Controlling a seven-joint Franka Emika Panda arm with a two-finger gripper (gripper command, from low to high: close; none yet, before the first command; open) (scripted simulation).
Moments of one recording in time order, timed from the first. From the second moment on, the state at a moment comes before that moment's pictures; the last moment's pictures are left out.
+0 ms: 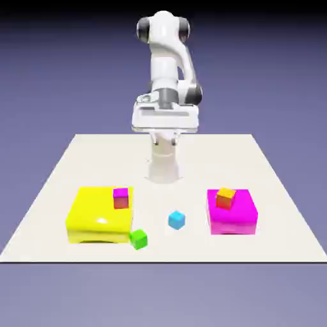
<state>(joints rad) 0.03 -0.53 -0.02 -2.79 0.00 3.01 0.71</state>
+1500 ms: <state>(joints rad) 0.59 0.10 -0.35 -2.43 -0.15 2.38 -0.20</state>
